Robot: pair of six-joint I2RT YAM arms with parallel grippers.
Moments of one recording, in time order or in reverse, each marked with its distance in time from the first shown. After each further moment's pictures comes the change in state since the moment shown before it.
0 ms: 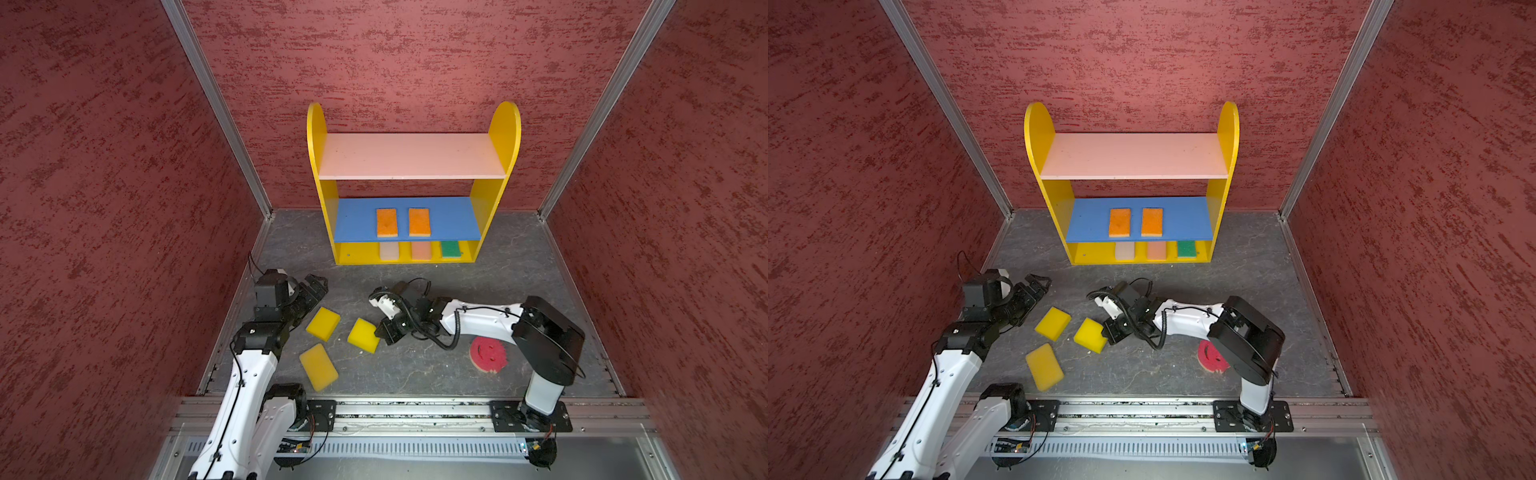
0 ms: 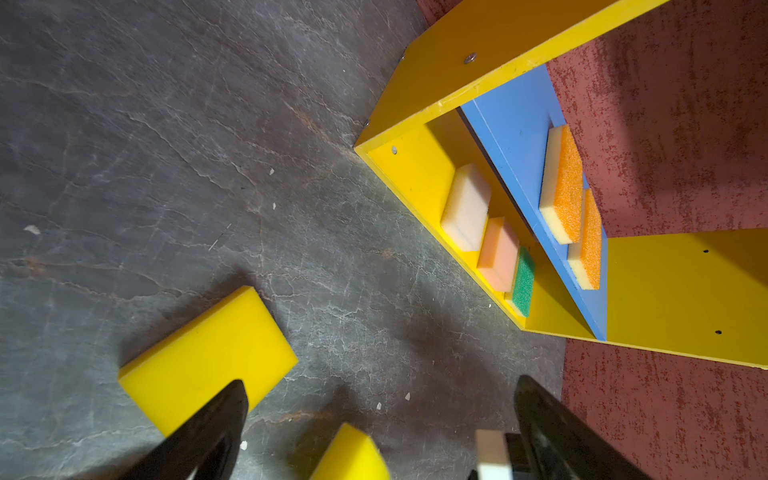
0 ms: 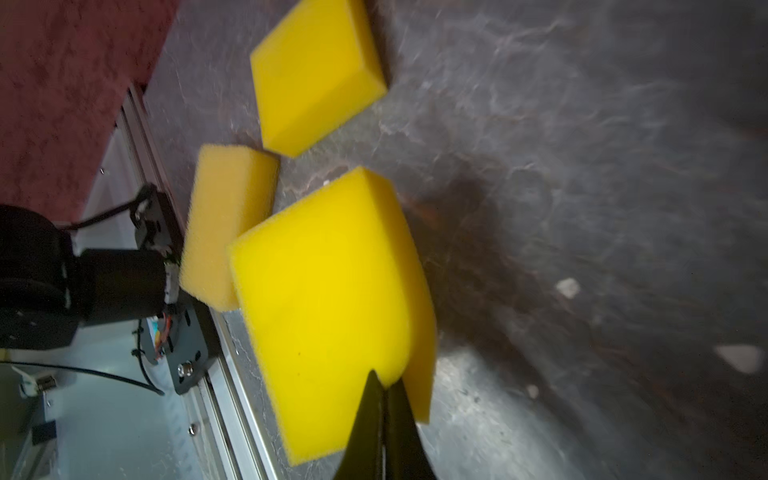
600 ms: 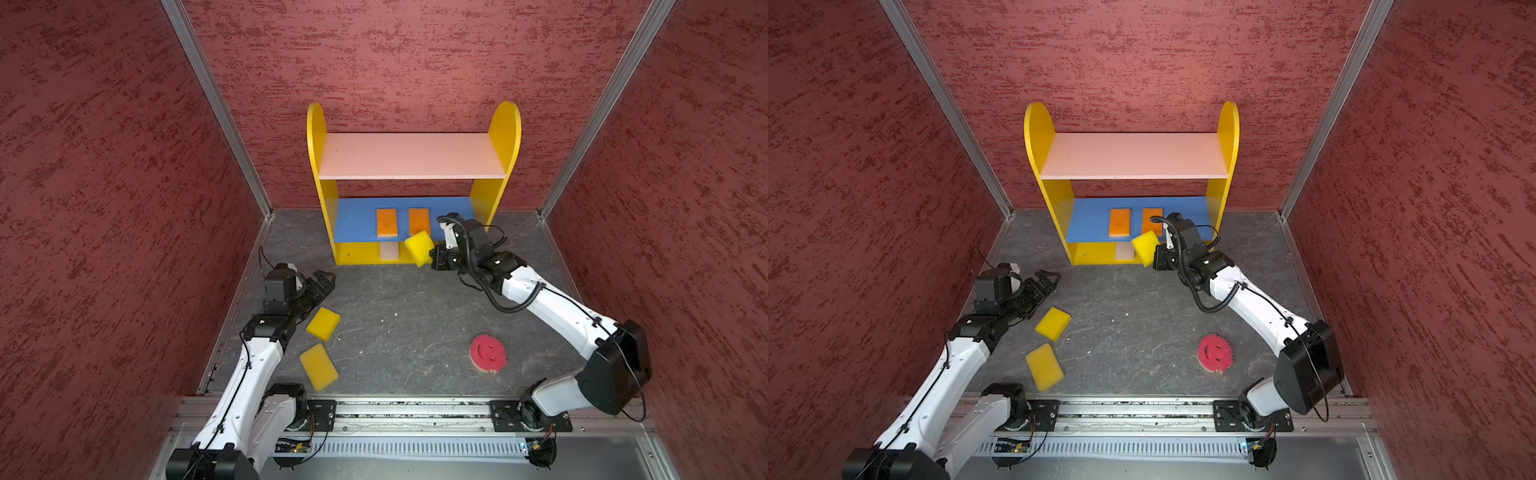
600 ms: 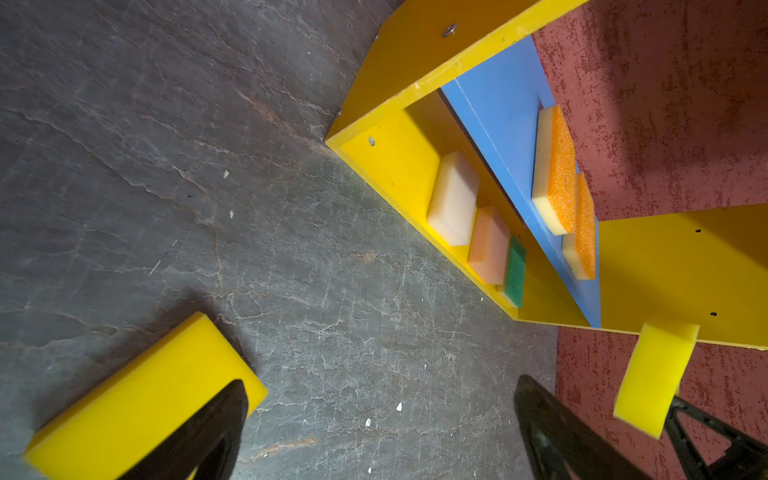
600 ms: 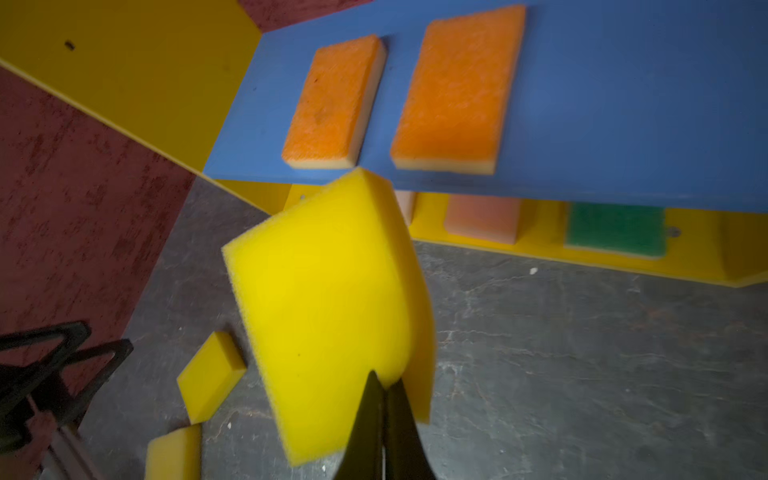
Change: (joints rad) left arm -0.049 0.096 -0.035 0.162 0.024 0.000; right arm -0.404 -0.270 0.226 -0.283 0.333 0.044
